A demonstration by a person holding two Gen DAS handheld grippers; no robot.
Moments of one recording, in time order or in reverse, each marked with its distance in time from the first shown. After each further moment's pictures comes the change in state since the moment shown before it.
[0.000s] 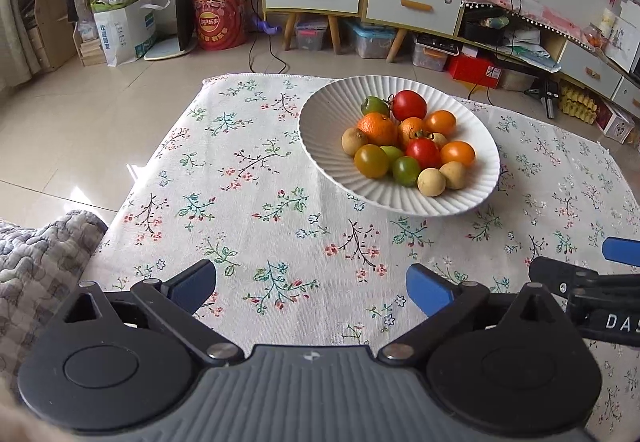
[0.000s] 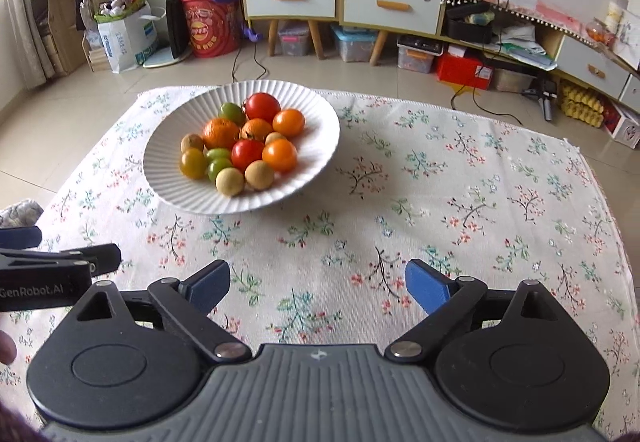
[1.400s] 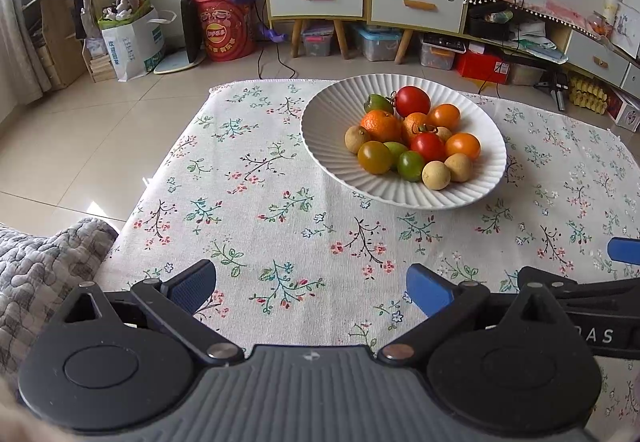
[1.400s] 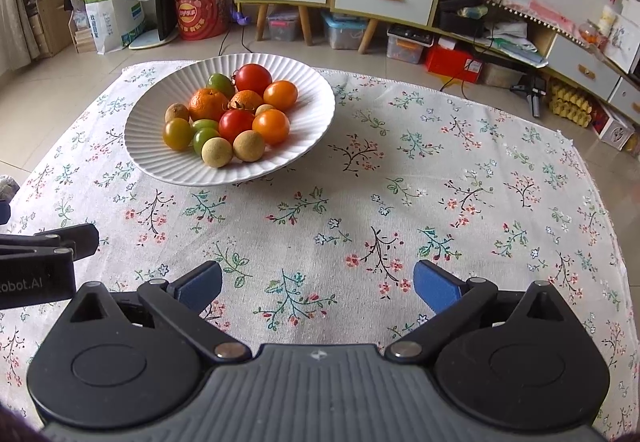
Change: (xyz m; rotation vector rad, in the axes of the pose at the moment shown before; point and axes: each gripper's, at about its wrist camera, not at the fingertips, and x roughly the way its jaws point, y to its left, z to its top) left arm -0.002 -0.012 -0.009 0.037 -0.025 0.054; right arm 0.011 0.009 -0.011 -0.016 0.025 -0.057
